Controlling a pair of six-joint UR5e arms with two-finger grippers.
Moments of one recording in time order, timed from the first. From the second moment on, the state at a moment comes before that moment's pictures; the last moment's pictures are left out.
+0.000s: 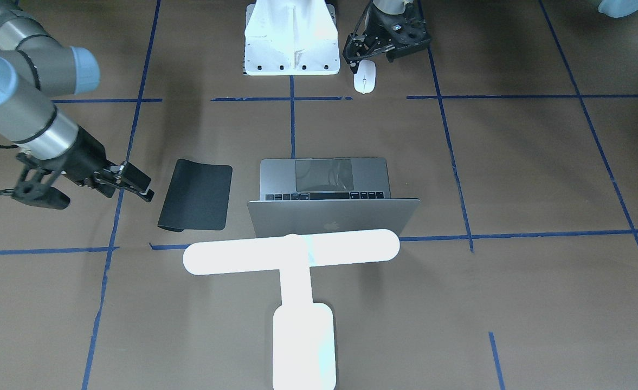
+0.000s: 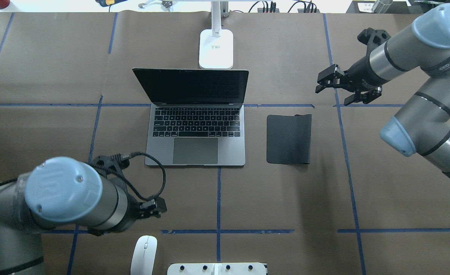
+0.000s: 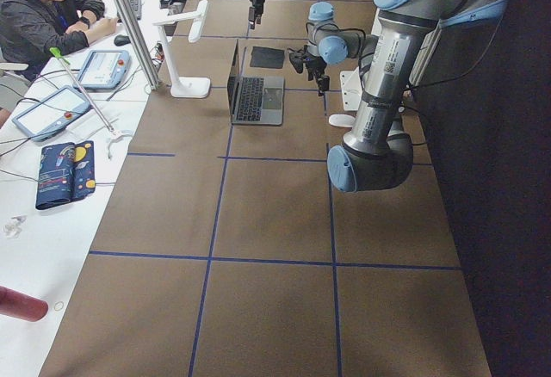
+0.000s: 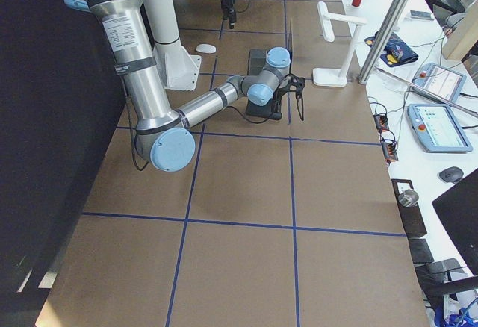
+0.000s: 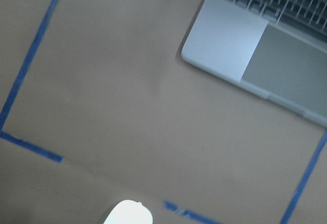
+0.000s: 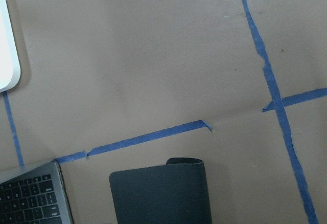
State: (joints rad) left arm -0.26 -1.89 -2.23 -1.40 -1.82 -1.71; right arm 0.96 -1.23 1.75 -1.23 2.27 1.29
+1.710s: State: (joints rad) left arm -0.04 -1.80 -2.08 -1.62 -1.60 -1.60; right arm 1.03 -1.18 1.92 -1.59 2.30 1.19
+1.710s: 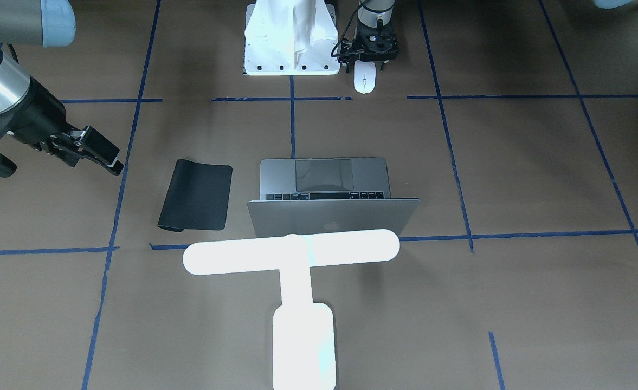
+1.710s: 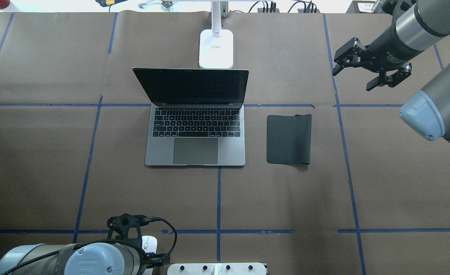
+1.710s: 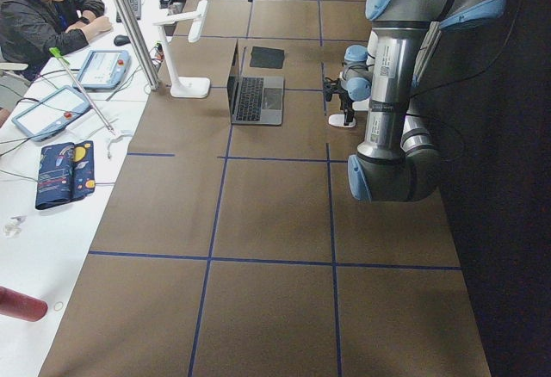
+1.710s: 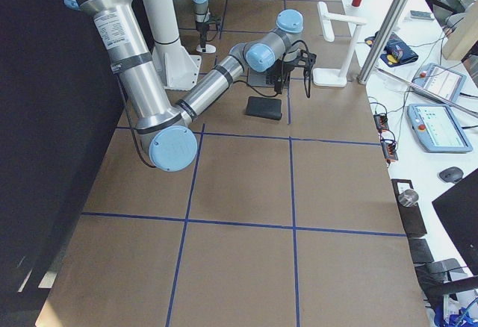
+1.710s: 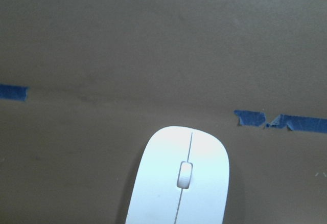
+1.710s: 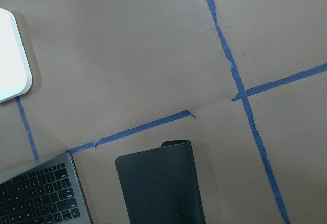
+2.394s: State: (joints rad) left arm -0.05 -1.80 -2.06 -1.62 -1.61 -1.53; right arm 1.03 -1.19 1.92 -1.59 2.29 1.17
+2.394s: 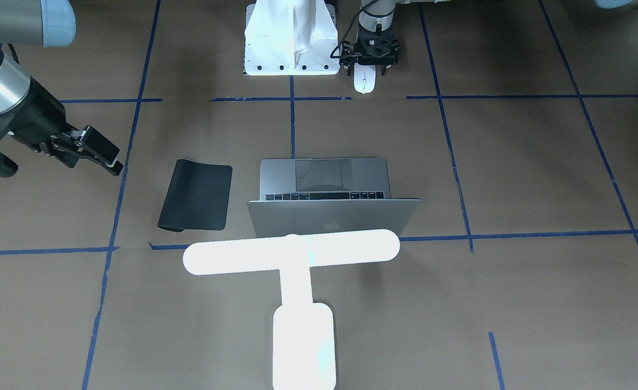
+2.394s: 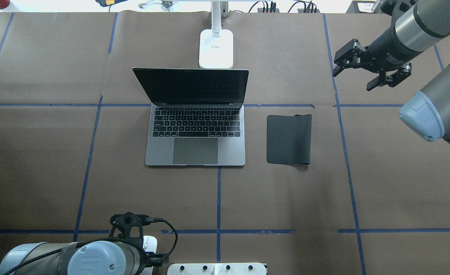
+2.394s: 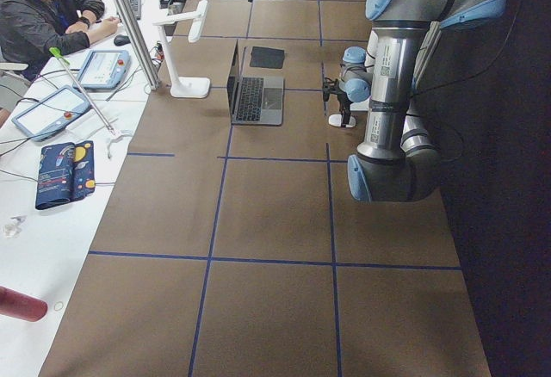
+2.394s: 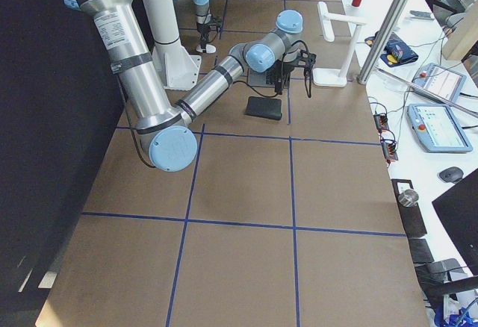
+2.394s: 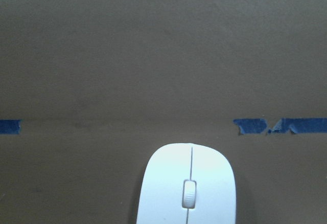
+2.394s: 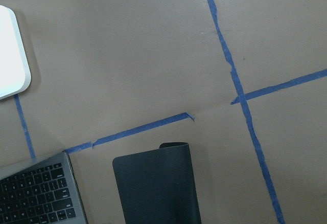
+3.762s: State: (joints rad) left arm -0.14 -1.84 -2.16 -1.53 -1.63 -1.53; right arm 1.04 -1.19 1.93 -1.59 2.29 1.16
